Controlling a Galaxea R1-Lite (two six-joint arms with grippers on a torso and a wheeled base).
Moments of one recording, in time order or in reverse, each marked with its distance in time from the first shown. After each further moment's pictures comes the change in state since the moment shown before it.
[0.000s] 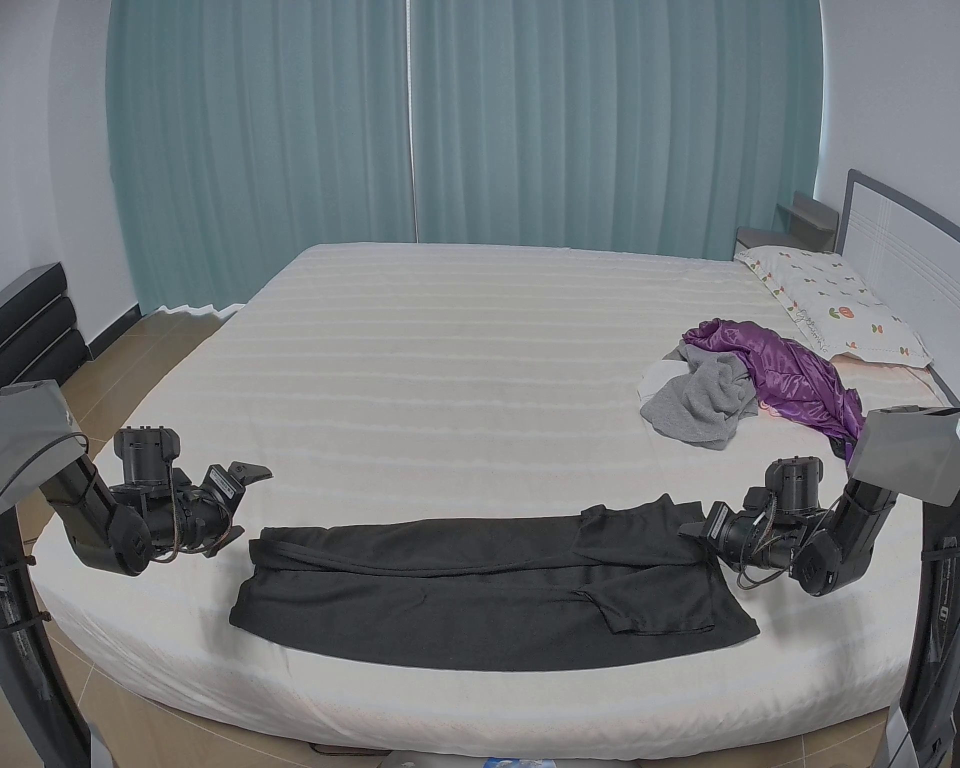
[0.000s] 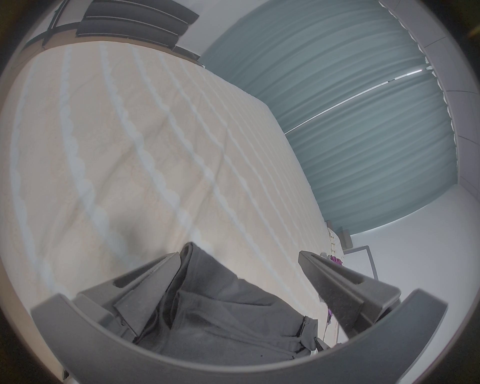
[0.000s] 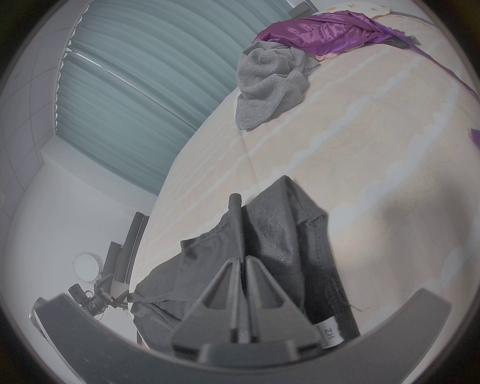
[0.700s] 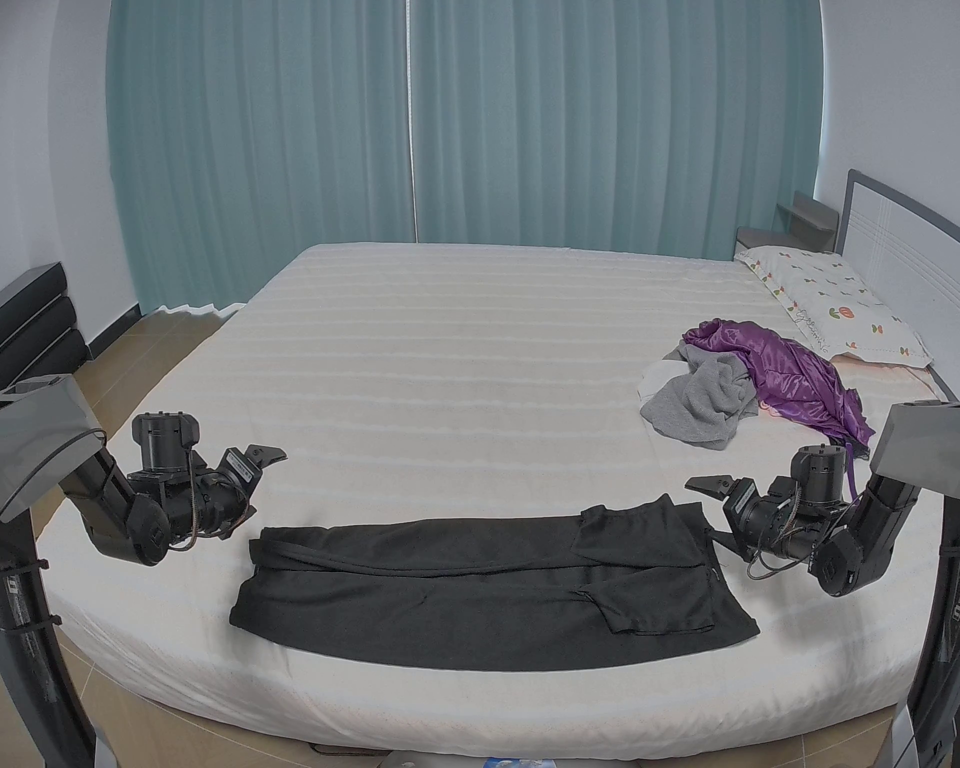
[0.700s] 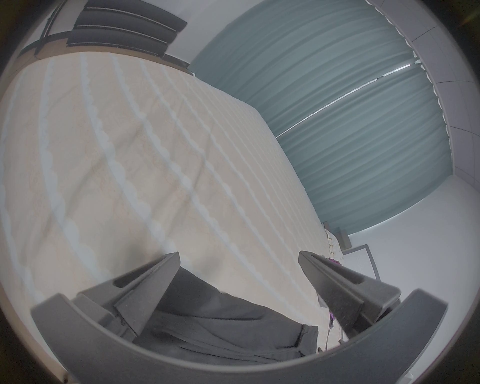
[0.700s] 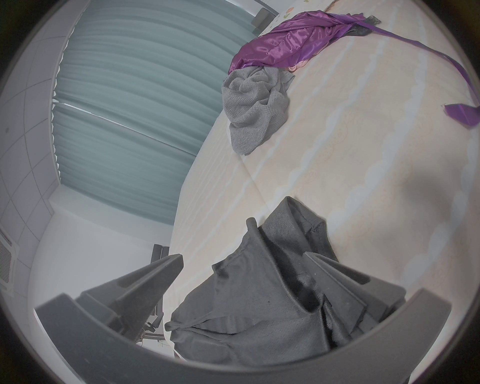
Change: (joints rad) left arm -0.061 0.038 -0.091 -0.011 0.056 0.005; right arm -0.027 -0.081 0.085 -0.117 0.000 0.258
